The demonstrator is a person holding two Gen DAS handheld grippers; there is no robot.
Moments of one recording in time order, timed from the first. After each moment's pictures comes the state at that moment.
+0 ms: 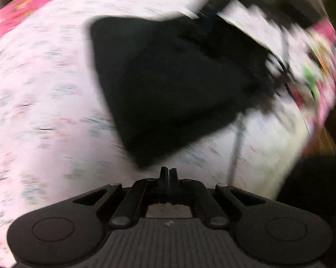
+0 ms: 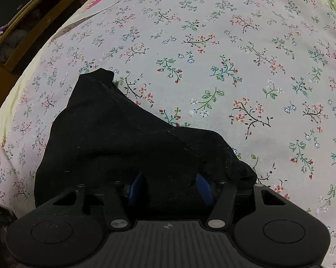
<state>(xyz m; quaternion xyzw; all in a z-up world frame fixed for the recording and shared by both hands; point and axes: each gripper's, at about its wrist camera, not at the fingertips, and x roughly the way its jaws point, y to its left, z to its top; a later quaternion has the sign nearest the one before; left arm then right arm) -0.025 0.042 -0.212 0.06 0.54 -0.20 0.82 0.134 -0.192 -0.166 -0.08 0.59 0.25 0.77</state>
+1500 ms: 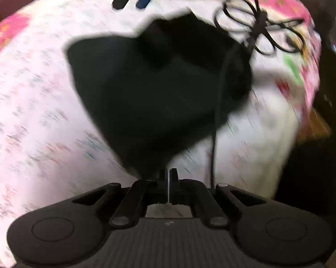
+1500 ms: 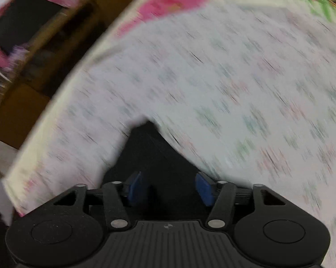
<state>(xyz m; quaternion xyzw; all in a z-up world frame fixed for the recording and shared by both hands) -0.022 0.019 -0.200 0.11 0.50 -0.27 0.82 0.159 -0.159 -0.102 -0.03 0.55 0.33 0.77</state>
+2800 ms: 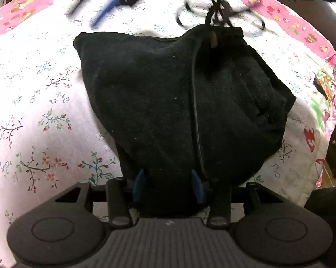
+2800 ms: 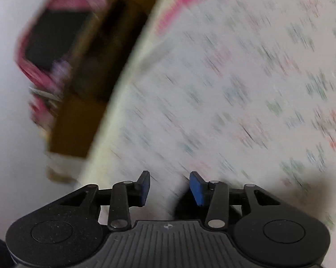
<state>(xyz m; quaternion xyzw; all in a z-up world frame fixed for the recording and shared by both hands) 0.016 0.017 -0.234 0.02 0.52 -0.22 0.83 0.243 -0.090 -0.151 0.08 0.64 0.43 0.63</state>
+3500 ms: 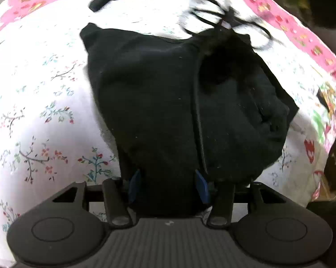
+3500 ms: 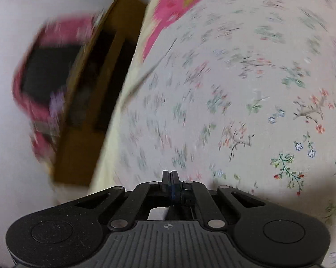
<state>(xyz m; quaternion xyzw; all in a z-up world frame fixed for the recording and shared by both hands) 0.018 0.024 -0.235 -0.01 0.52 -0.20 0.83 0.239 -0.106 -0.144 0.14 0.61 0.40 0.67</state>
